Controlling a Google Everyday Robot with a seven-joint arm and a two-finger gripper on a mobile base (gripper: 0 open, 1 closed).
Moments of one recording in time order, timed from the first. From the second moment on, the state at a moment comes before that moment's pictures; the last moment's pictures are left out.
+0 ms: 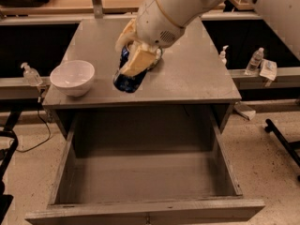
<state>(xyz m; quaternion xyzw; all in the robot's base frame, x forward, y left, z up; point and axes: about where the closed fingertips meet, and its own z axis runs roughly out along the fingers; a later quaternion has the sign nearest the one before) 0.547 0.043 0.970 -0.76 0.55 0.12 0.33</state>
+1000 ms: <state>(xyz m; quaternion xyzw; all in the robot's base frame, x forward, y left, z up) 0.500 0.077 0.933 -0.80 0.50 0.11 0.31</state>
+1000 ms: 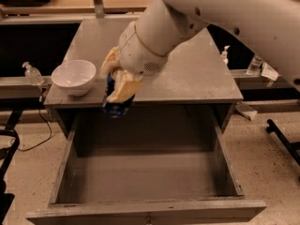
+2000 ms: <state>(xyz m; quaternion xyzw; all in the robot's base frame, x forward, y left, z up) 0.436 0.100 0.829 -0.84 0.48 0.12 0.22</state>
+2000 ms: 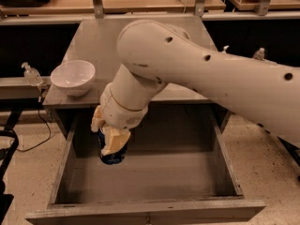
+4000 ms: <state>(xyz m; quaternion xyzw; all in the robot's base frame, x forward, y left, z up) 0.451 0.113 0.665 -0.84 0.52 0.05 0.15</state>
